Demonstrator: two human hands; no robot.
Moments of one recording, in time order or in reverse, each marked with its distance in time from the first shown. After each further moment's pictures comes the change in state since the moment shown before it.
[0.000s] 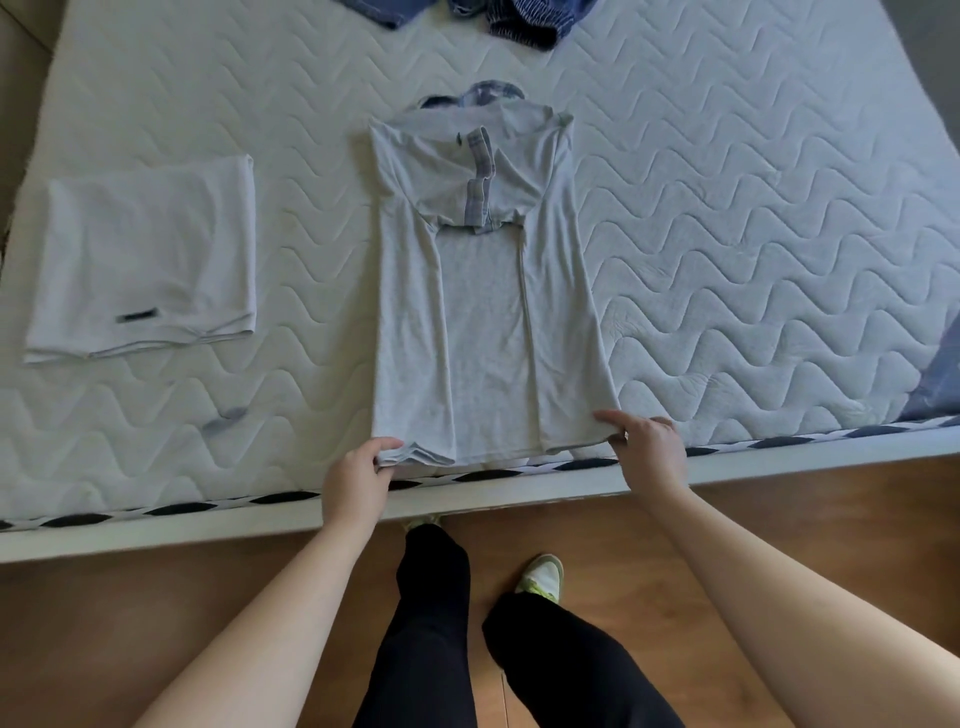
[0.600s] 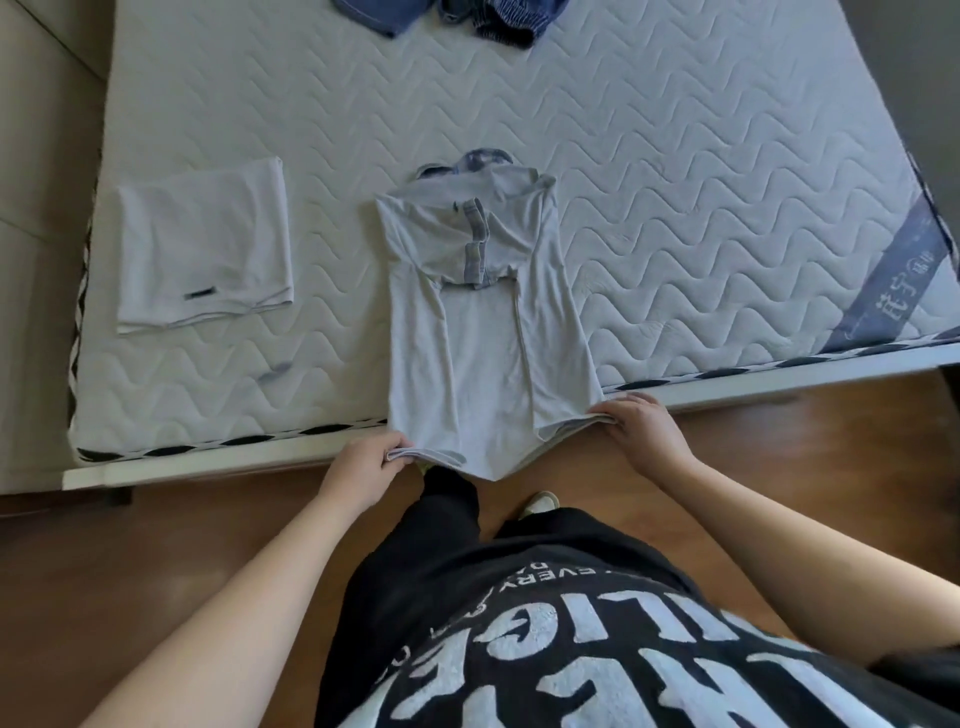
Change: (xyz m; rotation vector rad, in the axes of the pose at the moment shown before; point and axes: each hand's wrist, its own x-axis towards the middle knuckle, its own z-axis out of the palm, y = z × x) left_hand -0.128 0.020 -0.082 0.125 -0.280 0.236; right_hand -0.121 0.004 -0.097 0.066 -0.115 -0.286
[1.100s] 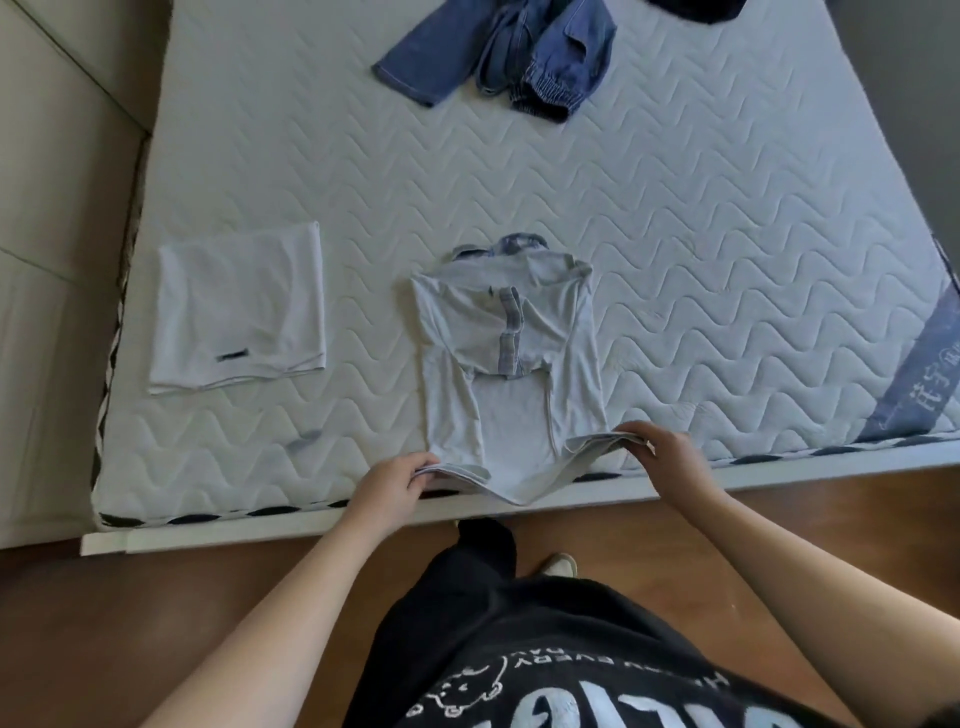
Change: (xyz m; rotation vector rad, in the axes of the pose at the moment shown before) left_hand 0.069 0.010 -0.079 -0.087 -0.007 0.044; right_hand 0.094 -0.041 -0.038 0.106 0.033 0.117
